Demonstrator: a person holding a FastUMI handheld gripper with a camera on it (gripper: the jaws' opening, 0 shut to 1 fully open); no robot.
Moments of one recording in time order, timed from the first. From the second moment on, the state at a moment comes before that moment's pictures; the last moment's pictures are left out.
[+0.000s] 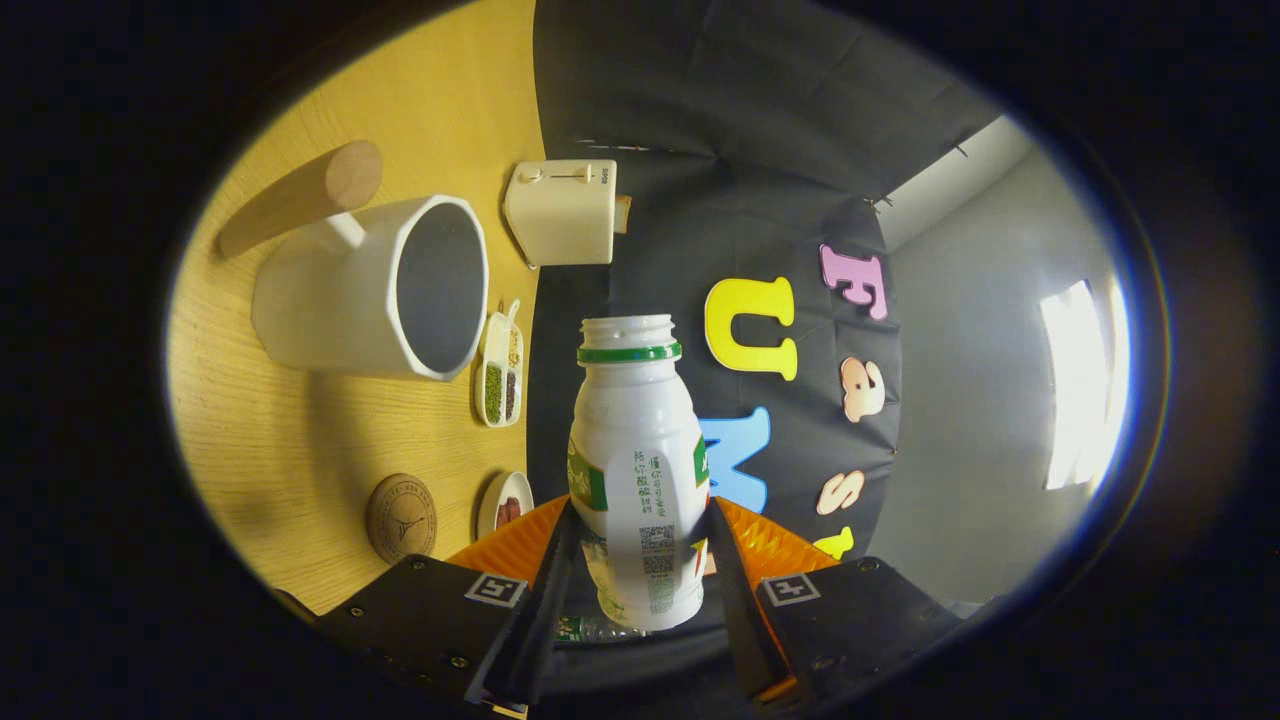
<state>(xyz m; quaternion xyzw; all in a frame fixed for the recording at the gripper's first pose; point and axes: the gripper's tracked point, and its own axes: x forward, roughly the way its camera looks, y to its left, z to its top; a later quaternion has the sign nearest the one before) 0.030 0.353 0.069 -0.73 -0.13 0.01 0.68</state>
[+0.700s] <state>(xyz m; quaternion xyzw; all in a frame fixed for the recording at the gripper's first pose) 0.028 0.355 0.074 -0.74 -0.13 0.01 0.66</state>
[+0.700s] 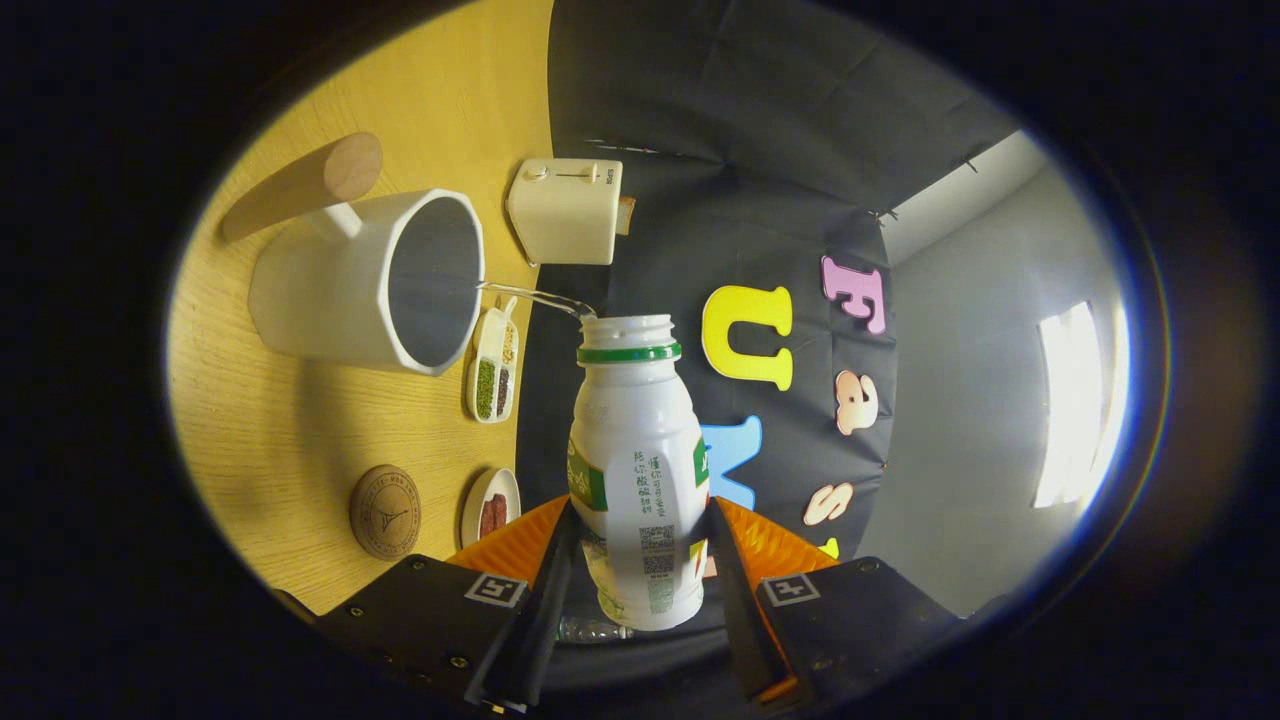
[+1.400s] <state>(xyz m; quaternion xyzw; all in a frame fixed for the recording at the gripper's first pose) 0.028 0.354 0.077 -0.74 -0.14 0.00 0.66</state>
